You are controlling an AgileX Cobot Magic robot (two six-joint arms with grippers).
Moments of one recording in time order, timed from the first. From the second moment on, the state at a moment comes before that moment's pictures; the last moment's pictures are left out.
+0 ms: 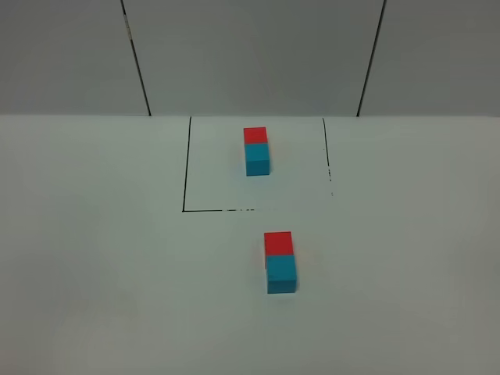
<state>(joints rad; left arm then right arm) 0.01 -0.01 -0.51 -0.16 1.07 0.13 0.03 -0.01 -0.50 -0.03 1.06 0.08</state>
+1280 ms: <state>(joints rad) 0.01 -0.01 -0.51 -0.16 1.07 0.13 0.03 -0.01 -0.50 -0.02 1.06 0.05</state>
